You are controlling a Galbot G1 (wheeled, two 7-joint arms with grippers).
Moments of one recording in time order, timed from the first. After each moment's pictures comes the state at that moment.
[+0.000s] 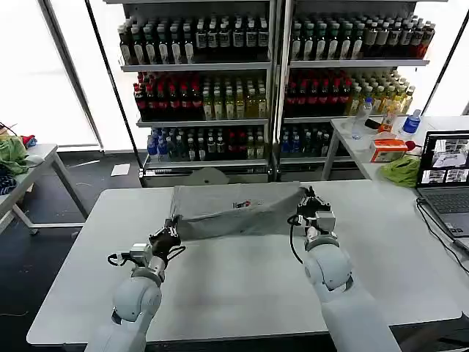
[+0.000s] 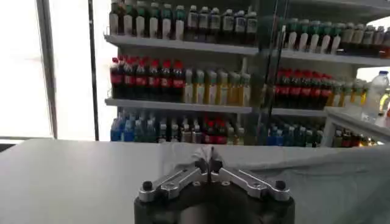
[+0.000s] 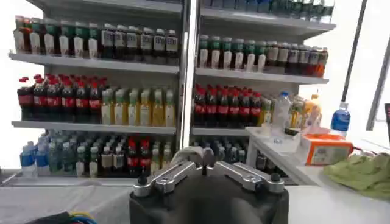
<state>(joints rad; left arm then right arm) 1.04 -1.31 -0.36 -1.70 -0.37 0.32 -0.13 -0.80 1.32 0.25 1.65 0.26 -0.44 0.35</state>
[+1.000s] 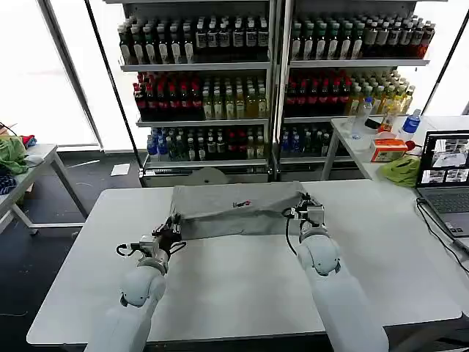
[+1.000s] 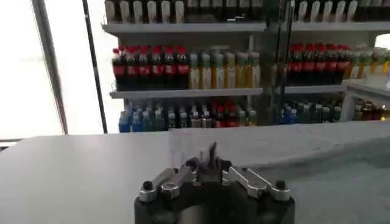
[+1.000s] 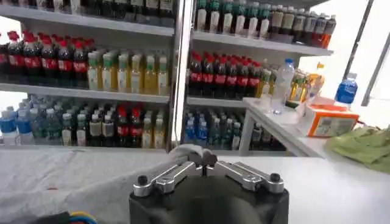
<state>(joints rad) 0.93 -1.30 -0.31 -1.53 -0.32 0.30 -0.15 -0.73 1.40 0.25 1.46 0.25 -0.46 0.38</state>
